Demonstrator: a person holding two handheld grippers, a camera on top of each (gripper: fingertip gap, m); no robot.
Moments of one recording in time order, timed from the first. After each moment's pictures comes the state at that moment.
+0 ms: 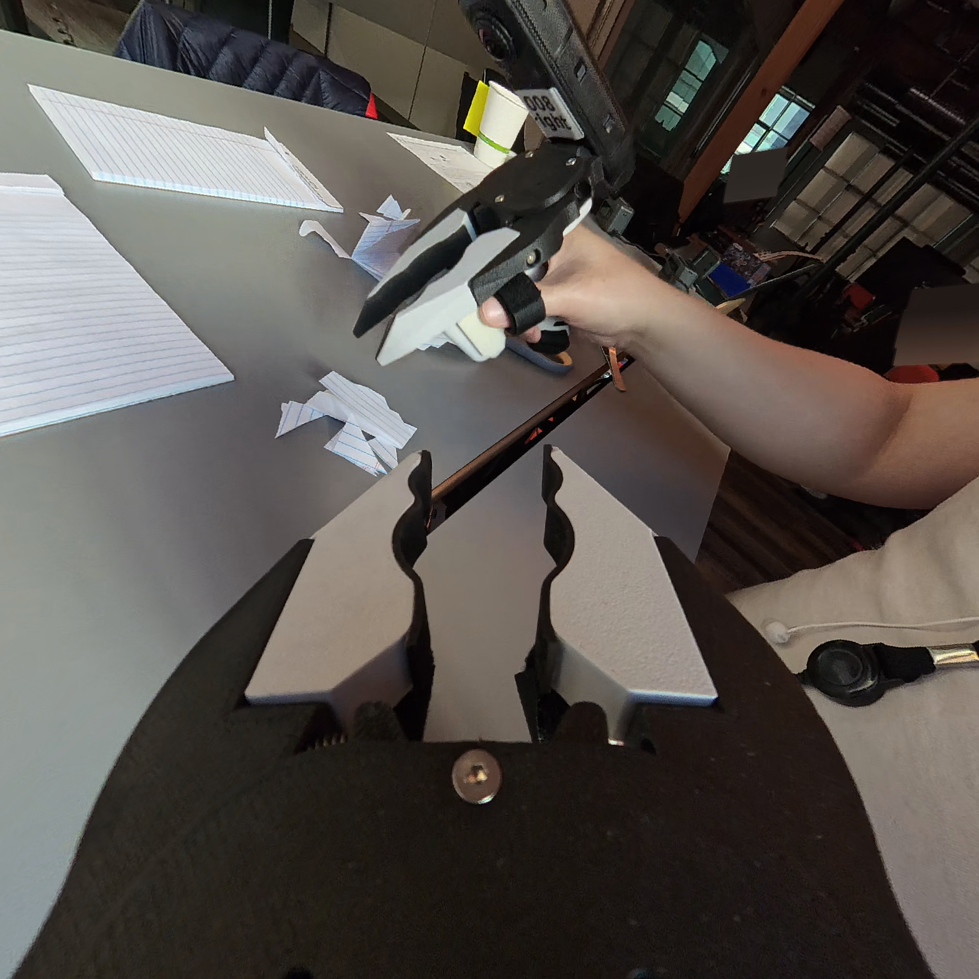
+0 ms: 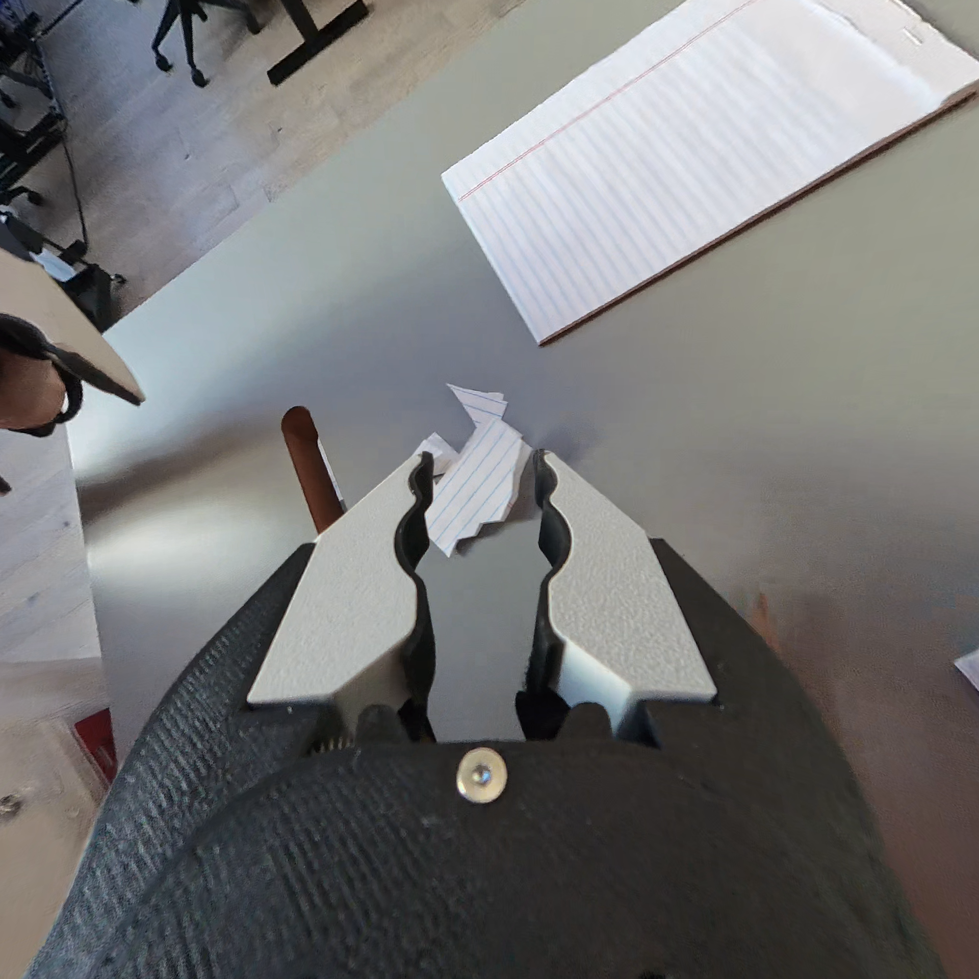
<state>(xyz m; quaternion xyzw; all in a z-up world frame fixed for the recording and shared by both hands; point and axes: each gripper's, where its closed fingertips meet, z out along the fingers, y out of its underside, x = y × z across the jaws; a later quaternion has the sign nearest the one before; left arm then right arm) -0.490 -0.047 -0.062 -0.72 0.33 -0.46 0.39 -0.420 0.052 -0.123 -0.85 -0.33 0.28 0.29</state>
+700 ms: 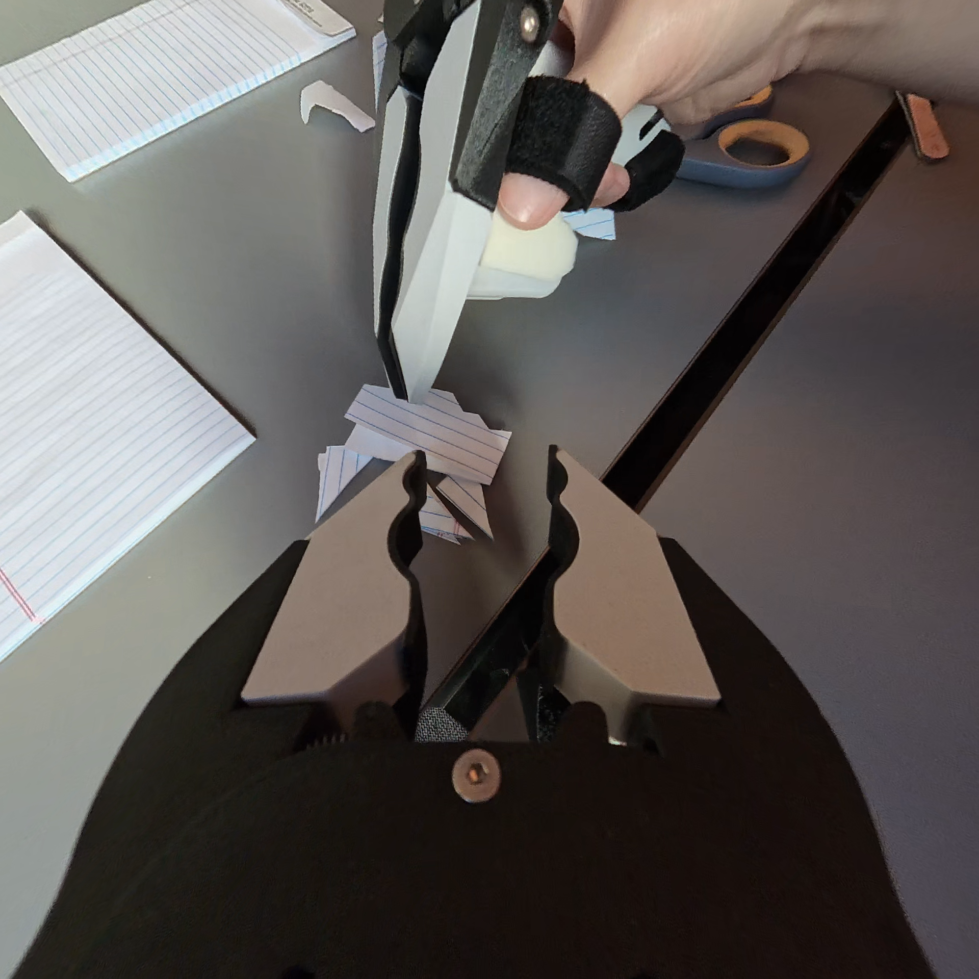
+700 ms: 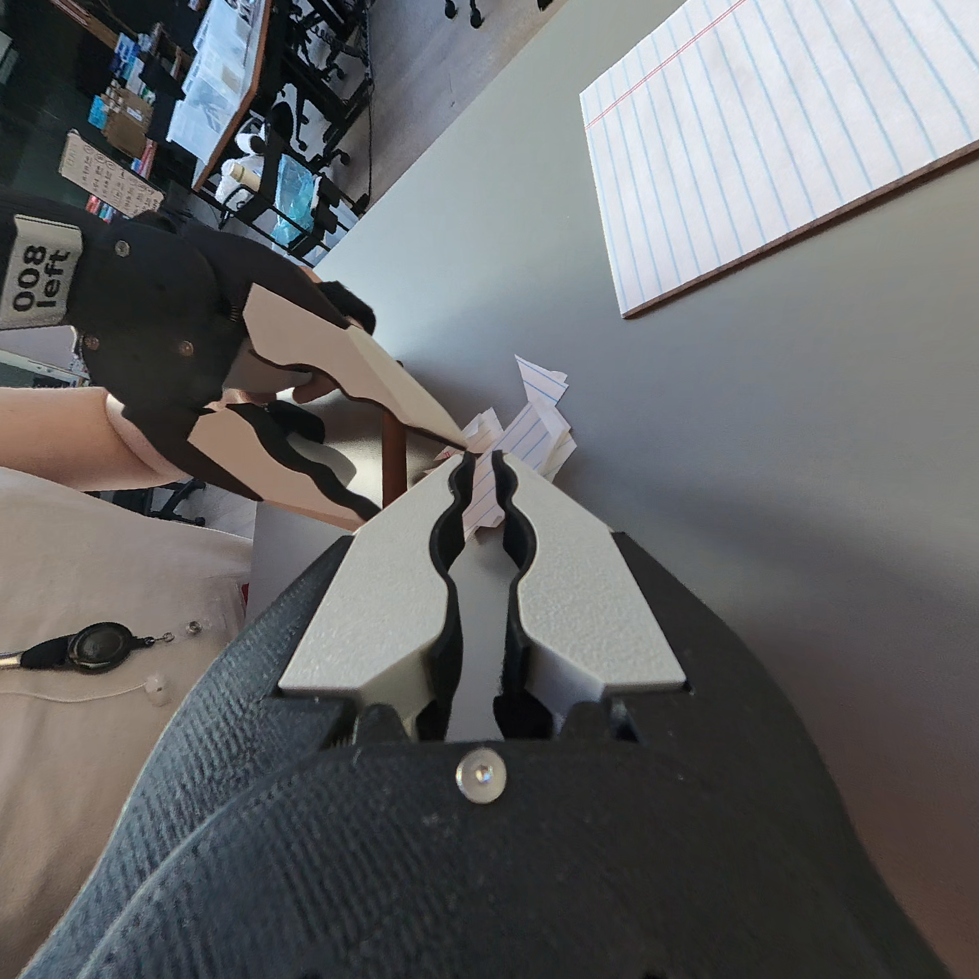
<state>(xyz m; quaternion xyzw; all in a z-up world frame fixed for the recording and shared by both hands) -0.420 0.005 -0.144 -0.76 0.48 -0.21 0.38 -0.428 0.042 -0.137 -0.78 -0.38 0.47 0.15</state>
